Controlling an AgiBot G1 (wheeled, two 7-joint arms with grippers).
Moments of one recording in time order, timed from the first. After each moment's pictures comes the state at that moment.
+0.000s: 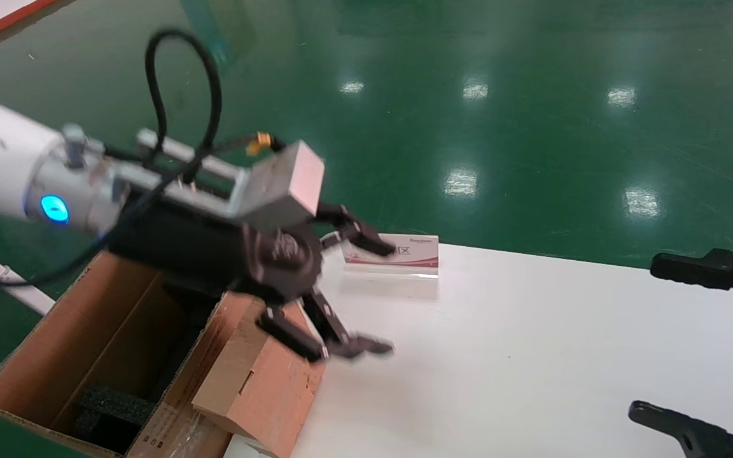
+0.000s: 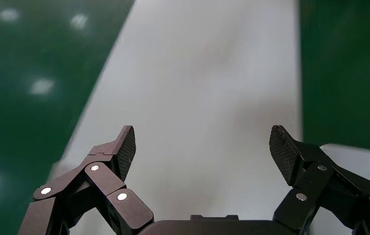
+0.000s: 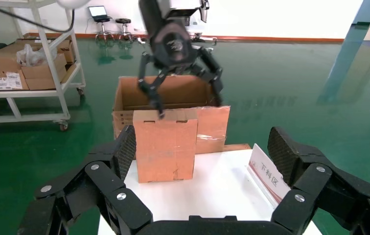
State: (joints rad) left arm -1.65 0.60 0.68 -1.31 1.16 1.59 -0.55; right arm 1.08 -0.61 -0.28 1.28 -0.73 -1.50 0.19
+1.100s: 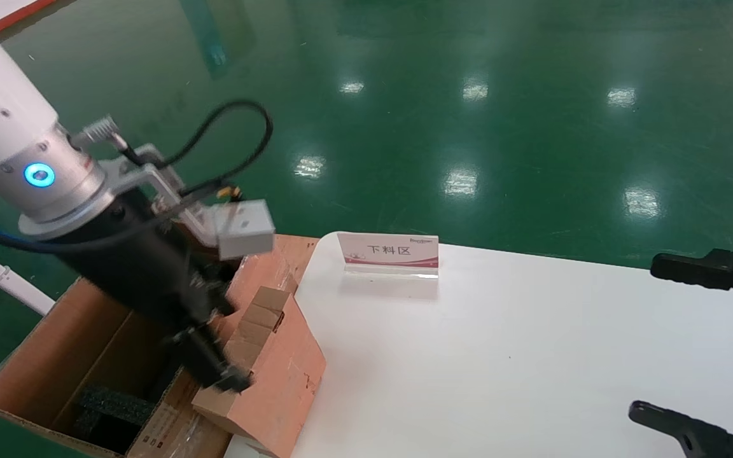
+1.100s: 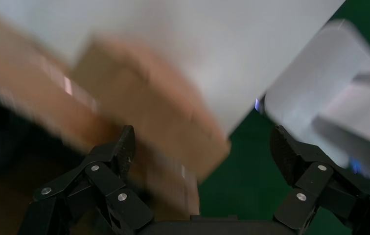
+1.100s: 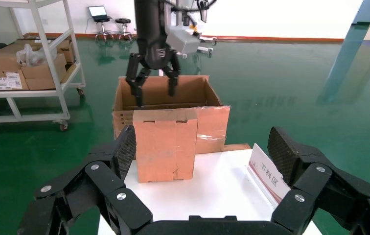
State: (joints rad) left arm -2.49 0.76 1.93 -1.33 1.11 1.60 -1.14; right arm 1.08 -0.61 -0.28 1.28 -0.73 -1.49 0.18
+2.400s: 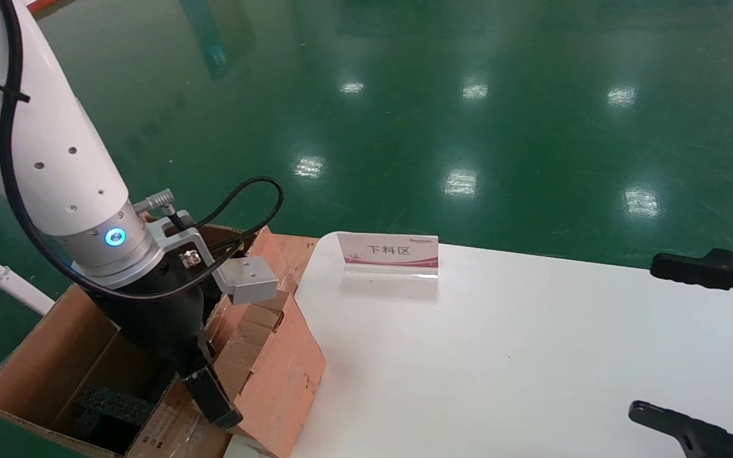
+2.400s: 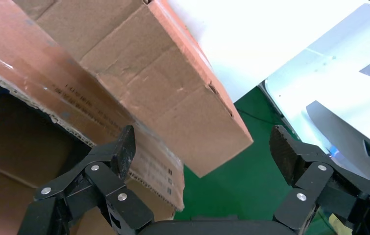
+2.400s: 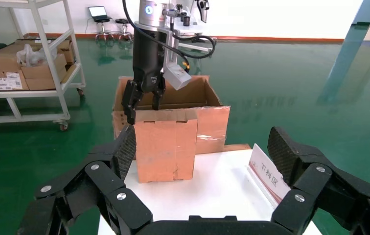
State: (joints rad) left arm -2.50 0.86 2.33 -1.34 1.03 1.36 -1.27; right arm 1.08 -0.61 -0.29 1.28 -0.73 -1.49 0.18
